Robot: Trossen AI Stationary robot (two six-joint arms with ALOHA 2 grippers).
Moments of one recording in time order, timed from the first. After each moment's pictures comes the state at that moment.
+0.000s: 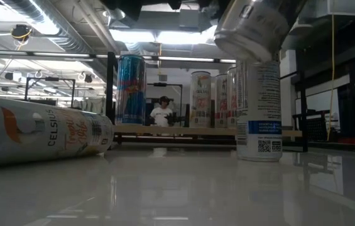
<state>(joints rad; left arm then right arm) -0.25 1.97 1.28 0.50 0.26 -0.18 0.71 1.47 1.53 -0.84 0.34 0.25</state>
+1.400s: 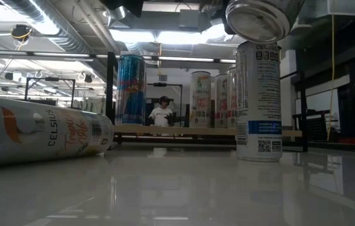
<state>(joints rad) -0.25 1.97 1.28 0.60 0.22 -0.31 0.71 1.54 1.53 -0.84 0.36 0.26</state>
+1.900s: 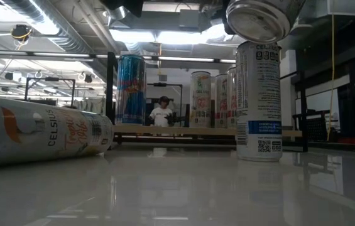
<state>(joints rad) -0.25 1.97 1.28 0.60 0.21 -0.31 0.71 1.56 1.53 -0.87 0.37 0.26</state>
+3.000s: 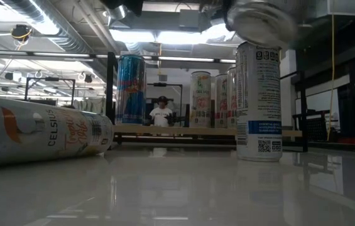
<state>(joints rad) -0.25 1.97 1.28 0.61 0.22 -0.30 0.71 1.57 1.53 -0.88 0.33 0.25</state>
